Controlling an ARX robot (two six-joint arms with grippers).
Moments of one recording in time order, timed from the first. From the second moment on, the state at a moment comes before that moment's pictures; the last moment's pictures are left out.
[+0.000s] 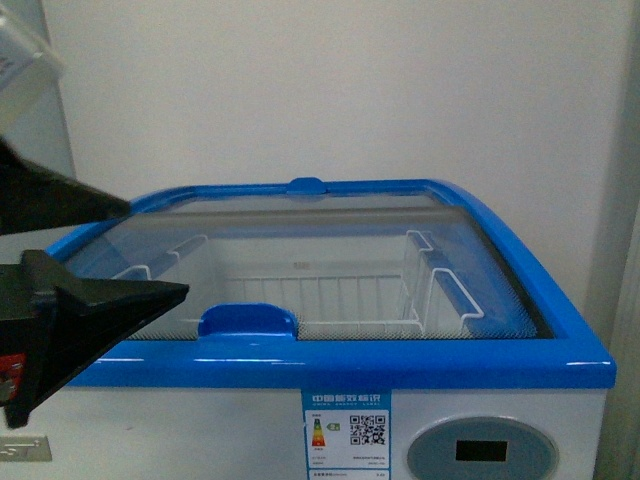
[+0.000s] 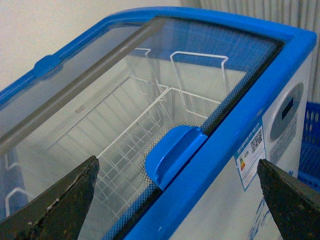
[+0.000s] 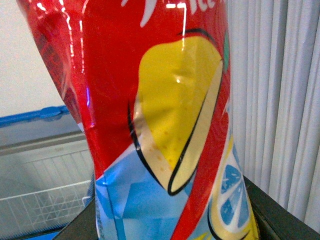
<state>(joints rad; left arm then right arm) -0.11 1.30 0.77 0.30 0.64 0.60 0.10 0.39 0.54 0.01 0.37 0.10</state>
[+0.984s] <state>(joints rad) -0.19 1.94 1.45 0.08 0.56 1.05 0.10 0.39 0.54 0.01 0.37 0.10</state>
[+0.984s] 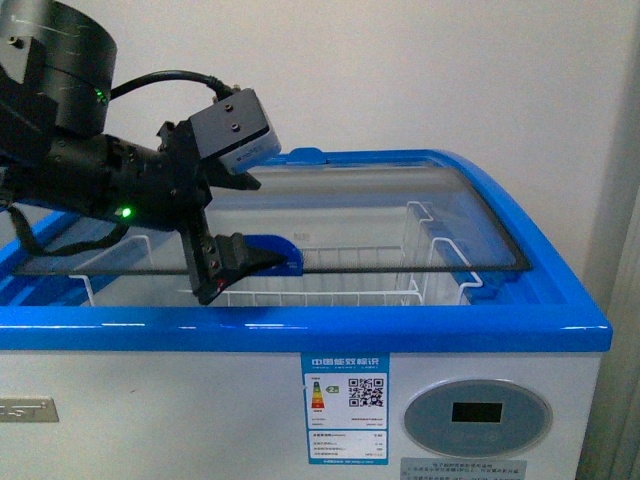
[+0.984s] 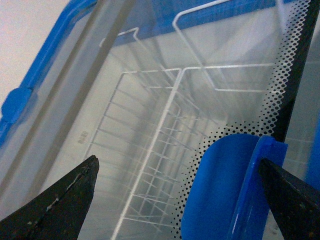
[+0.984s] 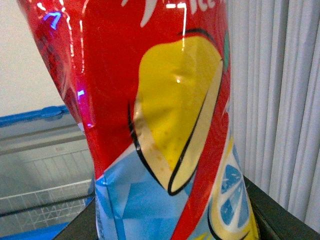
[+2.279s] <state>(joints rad) -0.07 0.96 0.38 0.60 -0.07 0.03 -0.10 0.59 0.88 -0.67 -0.15 0.05</state>
